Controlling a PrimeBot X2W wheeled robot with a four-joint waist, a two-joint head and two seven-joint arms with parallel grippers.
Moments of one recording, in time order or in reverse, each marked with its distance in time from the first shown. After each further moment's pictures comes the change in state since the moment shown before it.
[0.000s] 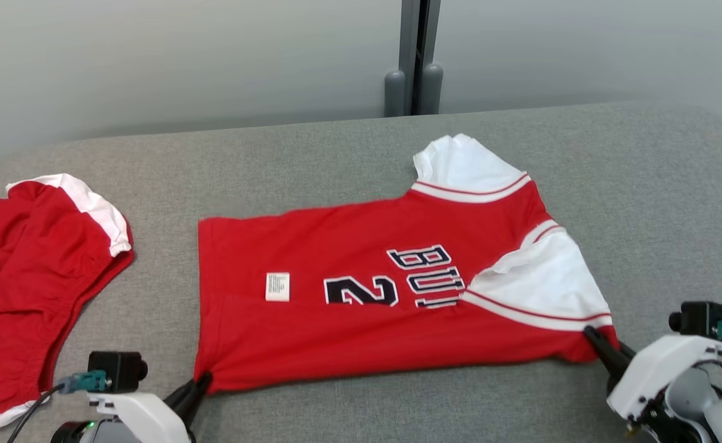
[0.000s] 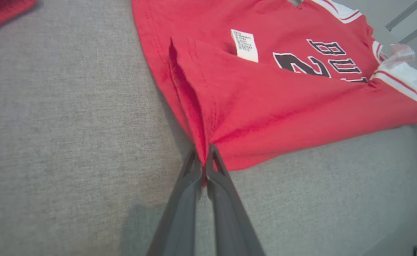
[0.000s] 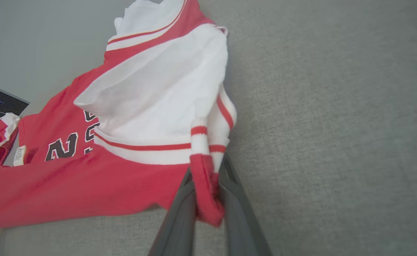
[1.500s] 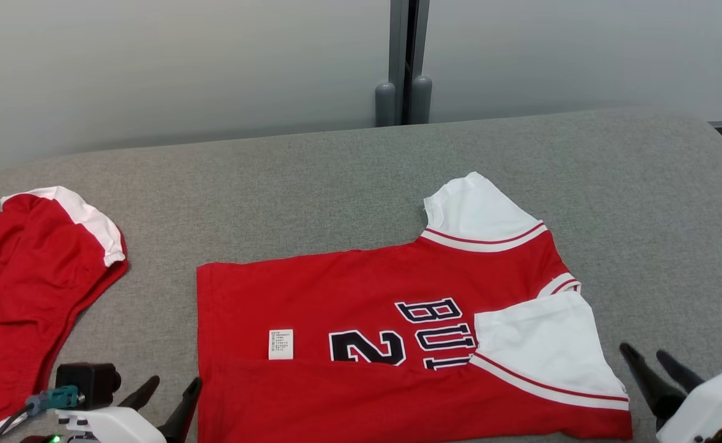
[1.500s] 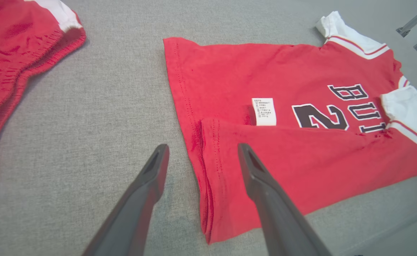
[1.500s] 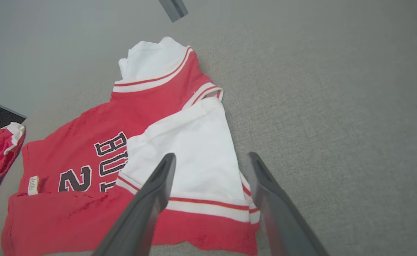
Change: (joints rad) left arm 0.120 0.184 0.037 -0.353 0.004 0.248 0.007; right arm 0.354 0.130 -0.388 -0.559 -0.220 0.000 0.294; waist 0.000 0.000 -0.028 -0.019
